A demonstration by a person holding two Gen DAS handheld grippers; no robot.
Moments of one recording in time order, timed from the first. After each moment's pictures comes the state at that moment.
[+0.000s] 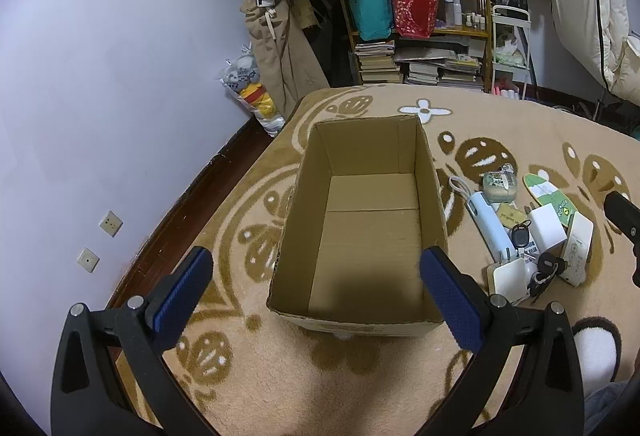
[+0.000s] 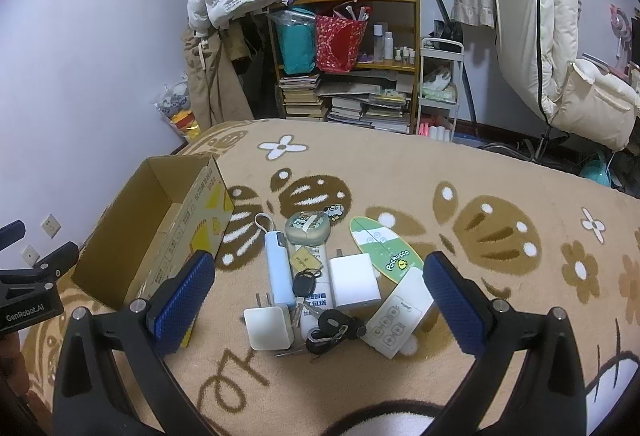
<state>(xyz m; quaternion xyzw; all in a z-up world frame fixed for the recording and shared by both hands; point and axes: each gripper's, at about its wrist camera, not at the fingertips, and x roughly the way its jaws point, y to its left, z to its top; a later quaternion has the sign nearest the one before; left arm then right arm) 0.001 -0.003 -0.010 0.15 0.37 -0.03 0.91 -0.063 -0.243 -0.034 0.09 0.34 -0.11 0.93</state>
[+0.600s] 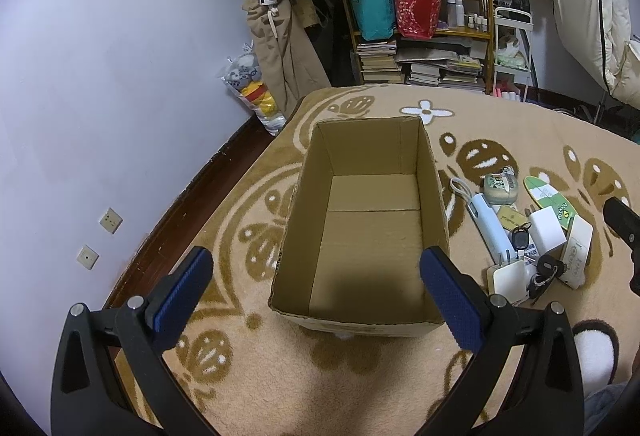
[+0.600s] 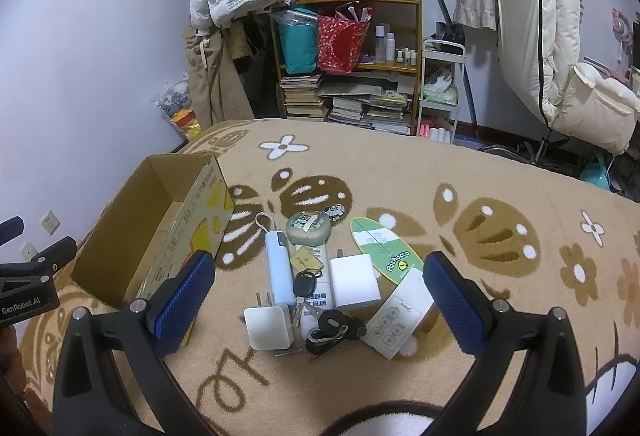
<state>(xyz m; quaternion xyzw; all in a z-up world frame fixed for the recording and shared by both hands) 0.001 -0.003 -0.011 0.15 0.37 -0.03 0.92 -0.062 -0.241 -0.032 0.09 0.34 -0.11 0.93</state>
